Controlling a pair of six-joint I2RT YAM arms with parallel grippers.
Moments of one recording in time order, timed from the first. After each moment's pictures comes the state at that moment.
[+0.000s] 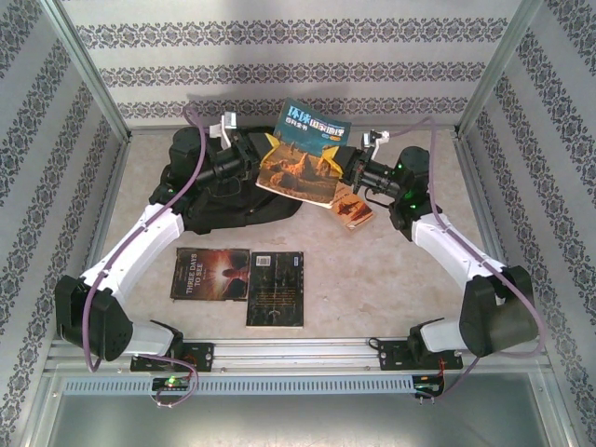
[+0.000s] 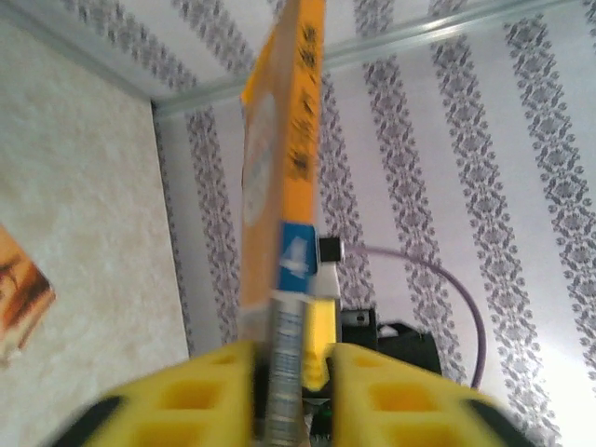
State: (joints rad) left arm -0.34 1.37 1.20 0.10 0.66 -1.25; right arm 0.26 1.37 0.94 0.50 -0.85 1.50
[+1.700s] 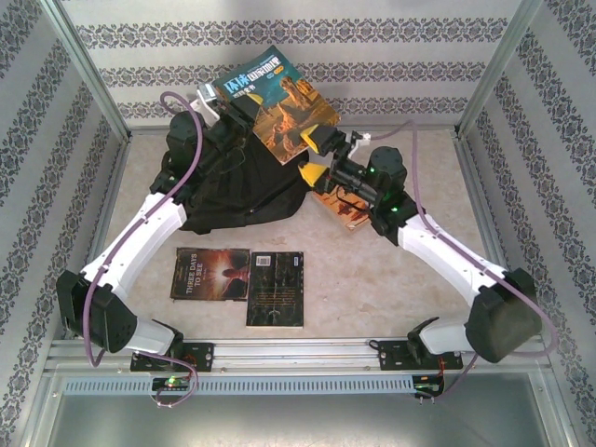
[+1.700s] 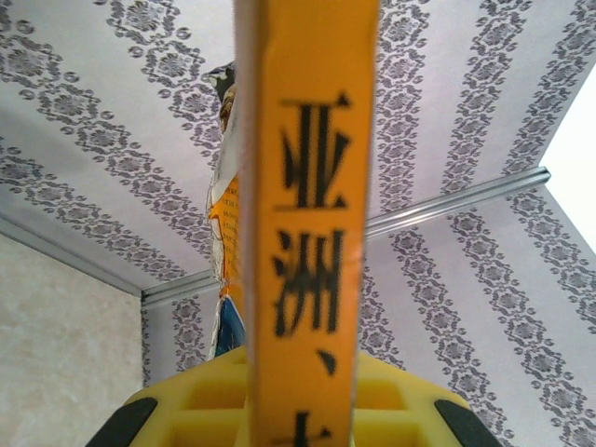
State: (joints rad) left arm -0.37 1.43 1.37 0.17 0.18 -1.27; right arm 0.51 1.38 1.05 0.42 -0.44 1.64
